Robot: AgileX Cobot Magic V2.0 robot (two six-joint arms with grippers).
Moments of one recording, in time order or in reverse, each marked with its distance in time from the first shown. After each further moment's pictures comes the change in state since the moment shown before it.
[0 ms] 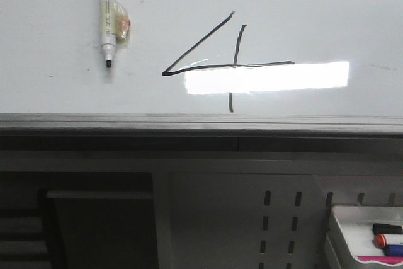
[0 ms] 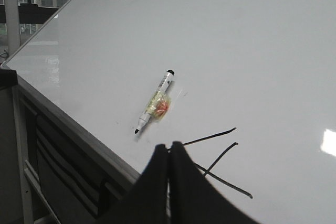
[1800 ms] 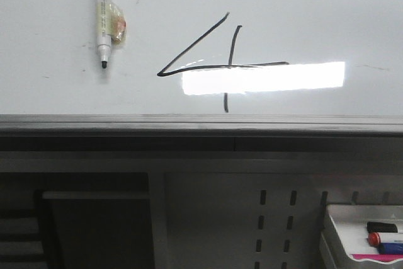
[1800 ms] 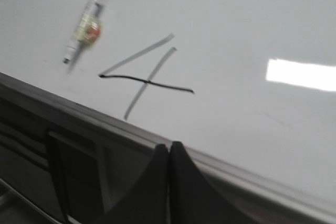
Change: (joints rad) left arm 0.327 -0.224 -0.002 0.167 0.644 -0.163; right arm -0.271 -0.012 0.269 -0.700 -0.082 0.824
